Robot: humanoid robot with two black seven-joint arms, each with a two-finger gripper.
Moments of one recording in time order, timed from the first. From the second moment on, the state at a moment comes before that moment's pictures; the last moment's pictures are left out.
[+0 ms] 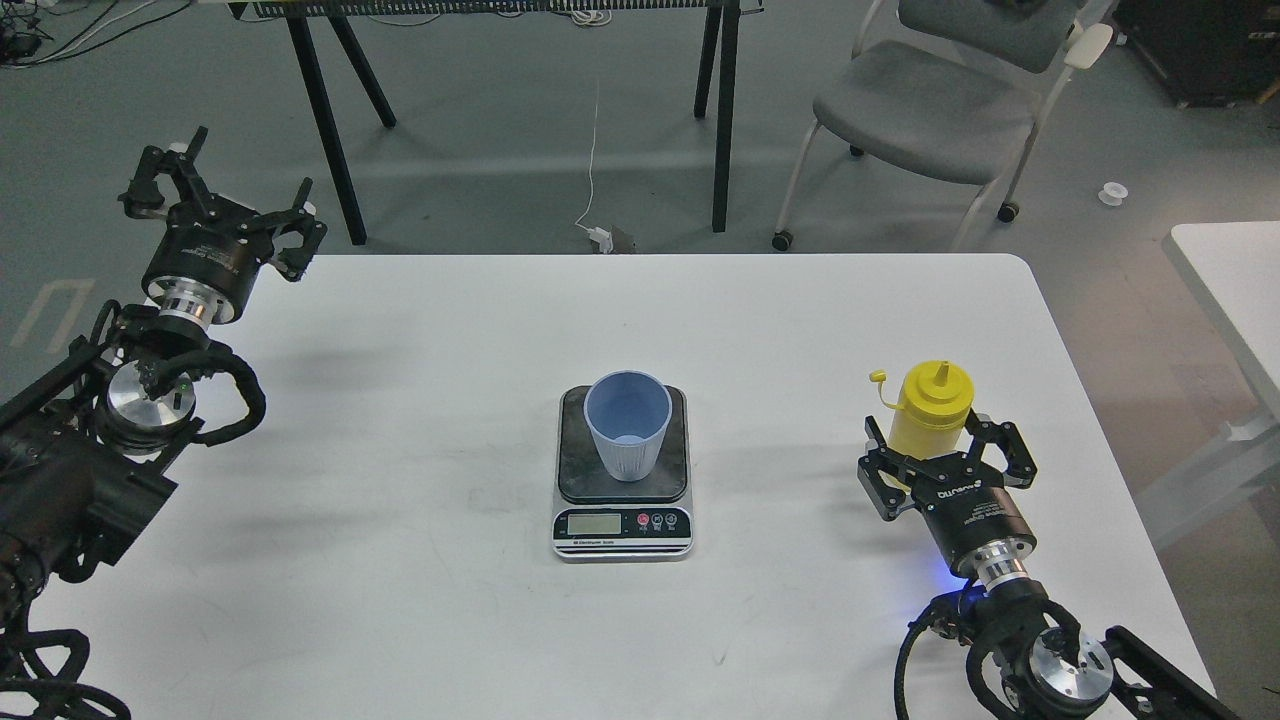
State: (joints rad) left arm -0.69 0.39 -0.82 -0.60 -0.32 -0.49 -0.30; right arm 0.04 -0.20 1.03 1.07 0.40 0.49 0.15
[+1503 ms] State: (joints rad) left arm -0.60 0.51 -0.83 -0.77 -0.32 -0.49 -0.31; right arm 0.58 -0.62 1.08 0.76 0.38 0.49 0.11
